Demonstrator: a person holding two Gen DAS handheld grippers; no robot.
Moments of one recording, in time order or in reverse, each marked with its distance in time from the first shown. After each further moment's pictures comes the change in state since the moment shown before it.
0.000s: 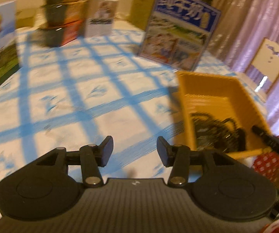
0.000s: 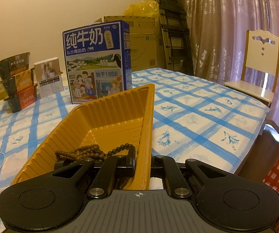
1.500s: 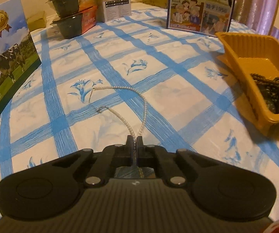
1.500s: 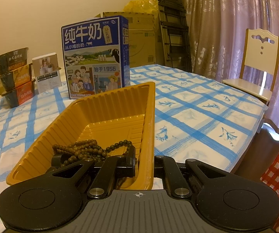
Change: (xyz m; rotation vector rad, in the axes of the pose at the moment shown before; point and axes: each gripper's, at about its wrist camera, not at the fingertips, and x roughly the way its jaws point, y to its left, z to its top) left arm 0.042 0.036 -0.020 0.181 0.073 0.174; right arm 0.001 -0.004 -0.004 -0.007 0.018 -0.012
